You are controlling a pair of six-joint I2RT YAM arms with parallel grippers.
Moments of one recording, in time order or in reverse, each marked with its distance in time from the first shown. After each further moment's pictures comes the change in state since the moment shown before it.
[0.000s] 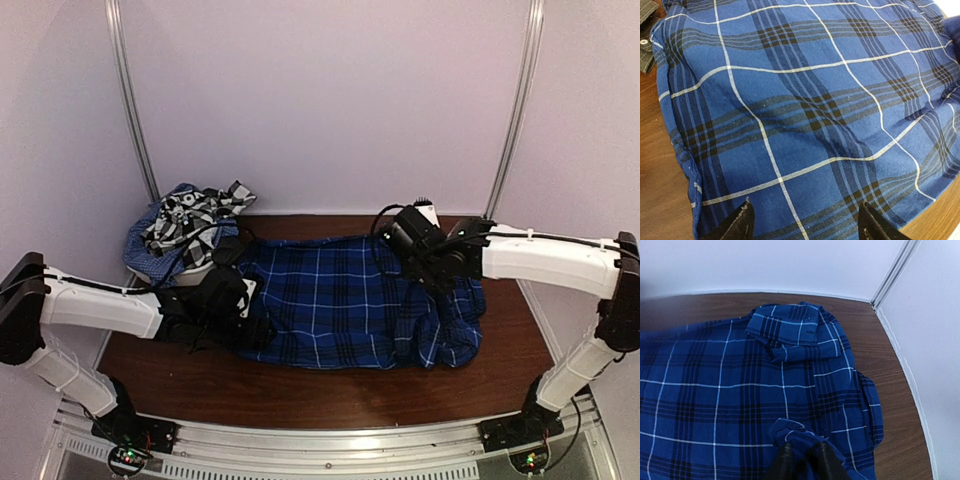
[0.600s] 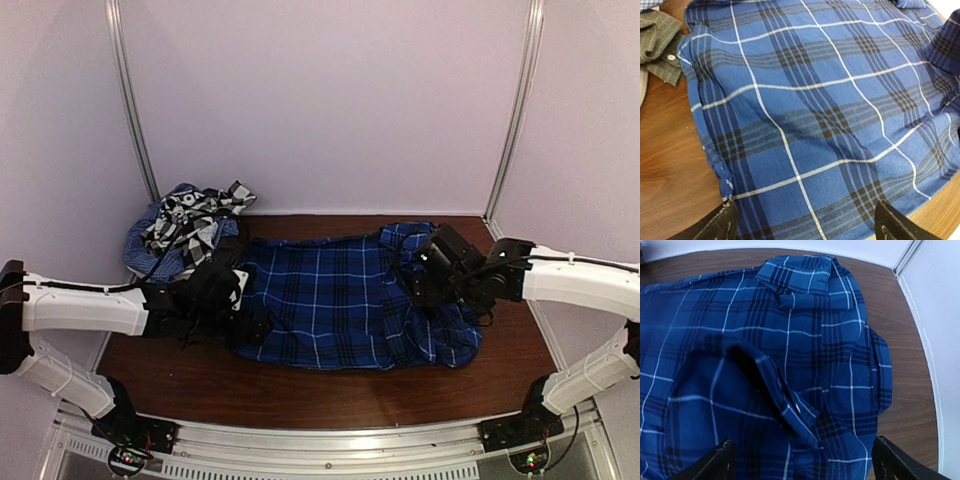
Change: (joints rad) left arm 0.000 -0.094 0.022 -0.104 -0.063 0.030; right arm -0.017 -0.175 -0.192 -0.030 -0.213 -0.021
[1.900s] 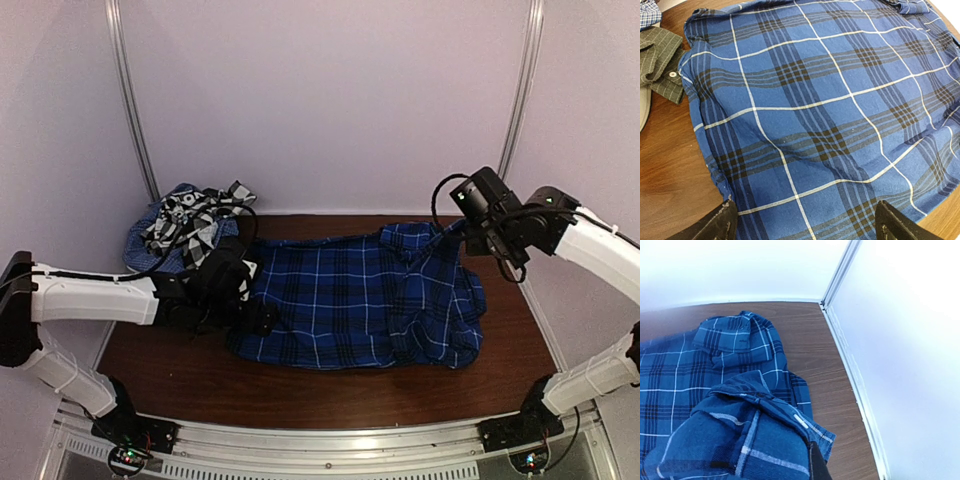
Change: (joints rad) left arm 0.000 0.064 0.107 -0.043 -0.039 0.020; right arm -0.151 -0.045 0.252 -0.259 0.183 -0.089
